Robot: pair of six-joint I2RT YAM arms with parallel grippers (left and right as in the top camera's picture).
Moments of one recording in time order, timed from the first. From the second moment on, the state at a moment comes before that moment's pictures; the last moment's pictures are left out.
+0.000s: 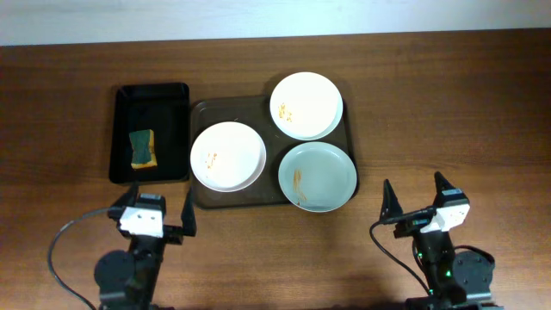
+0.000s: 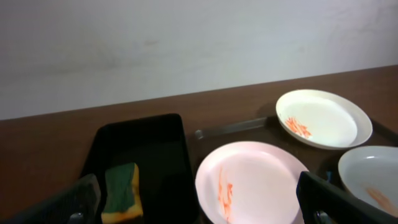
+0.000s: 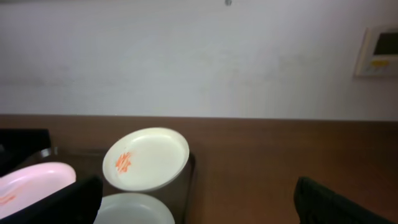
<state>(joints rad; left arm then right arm) 0.06 0.29 0.26 -0.11 0.18 0.10 0.03 0.16 0.21 -0.07 -0.10 0.06</state>
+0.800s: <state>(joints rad) 0.06 1.02 0.93 -0.58 0.24 0.10 0.03 0.83 0.77 -0.47 -0.18 0.03</state>
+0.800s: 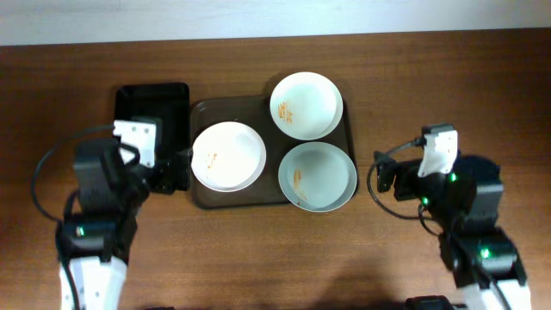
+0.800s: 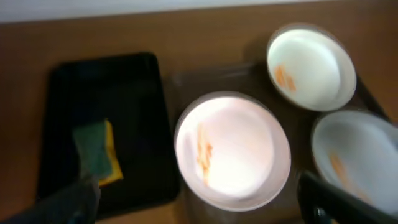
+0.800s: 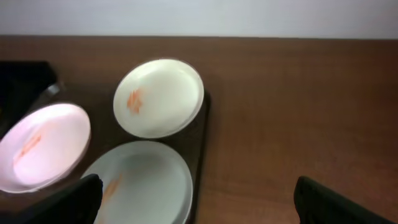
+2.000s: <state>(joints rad) 0.08 1.71 1.64 -1.12 0.14 -0.03 0.42 1.82 1.40 -0.47 -0.39 0.27</state>
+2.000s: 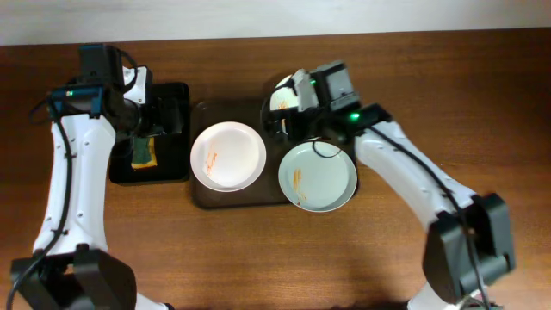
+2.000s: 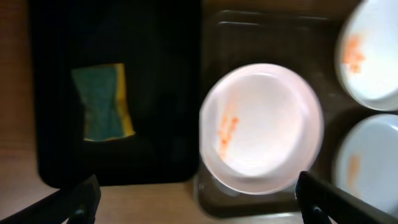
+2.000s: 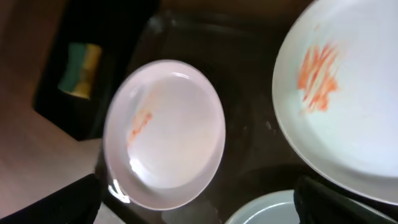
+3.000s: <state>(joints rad) 0.19 2.05 1.62 -1.00 -0.10 -0.11 0.57 1.97 1.40 -0.40 -0.16 0.29</state>
